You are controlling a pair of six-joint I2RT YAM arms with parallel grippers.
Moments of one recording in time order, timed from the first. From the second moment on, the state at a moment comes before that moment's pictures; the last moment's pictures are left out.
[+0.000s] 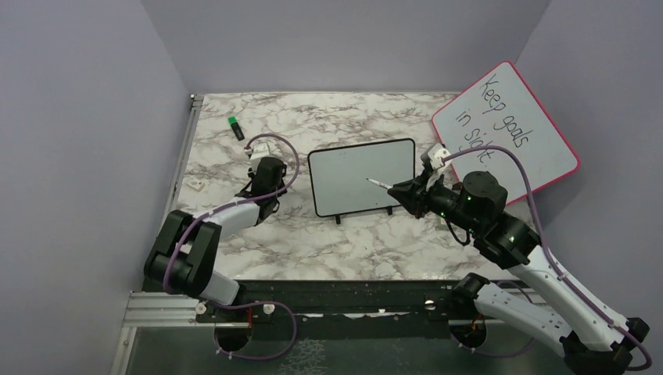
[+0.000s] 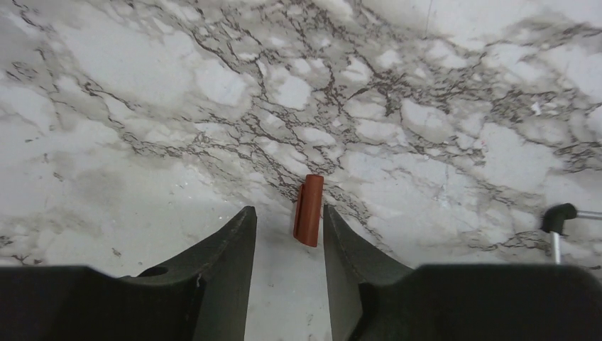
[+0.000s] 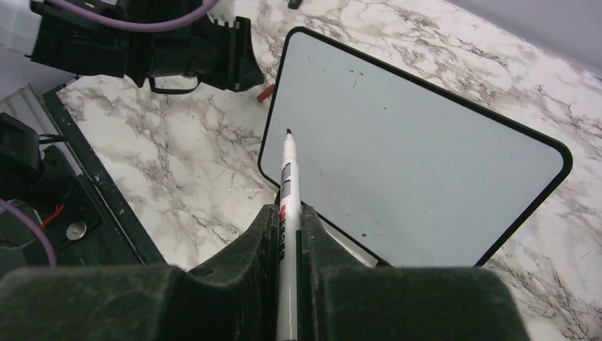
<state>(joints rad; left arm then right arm) -0.37 1.51 0.65 0.17 -0.41 -0.49 0.72 0.73 0.88 -0.33 -0.13 0.03</state>
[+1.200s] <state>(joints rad) -0.37 1.17 0.71 0.29 0.03 -0.24 0.72 0.78 0.89 -0.34 -0.09 0.03</state>
